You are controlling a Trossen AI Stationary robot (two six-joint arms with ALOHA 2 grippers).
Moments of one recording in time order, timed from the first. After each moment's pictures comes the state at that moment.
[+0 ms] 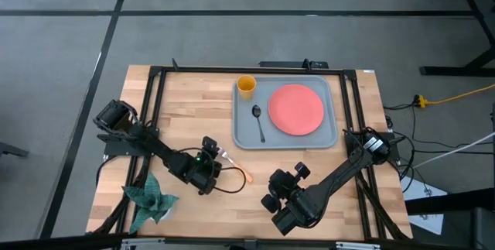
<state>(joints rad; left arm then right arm) -0.53 1.72 0.80 -0.38 -0.87 0.04 0.69 2.08 1.79 -1.34 0.71 1.46</state>
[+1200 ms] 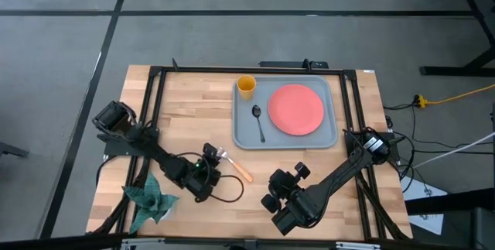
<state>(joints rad) -0.59 1.72 0.80 -0.29 -0.83 0.04 0.69 2.08 1.79 -1.34 0.71 1.46</state>
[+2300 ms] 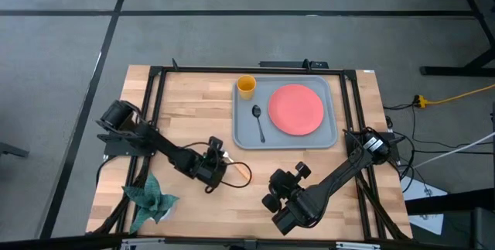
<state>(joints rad) -0.46 1.75 0.81 -0.25 -0.70 0.07 0.69 2.08 1.79 -1.36 0.70 1.45</state>
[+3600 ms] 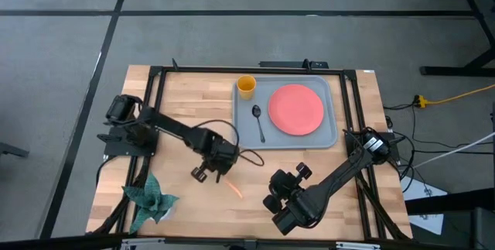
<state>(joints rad) -0.22 1.75 1.11 -0.73 0.13 0.37 0.69 2.08 1.79 -1.36 0.66 1.46</state>
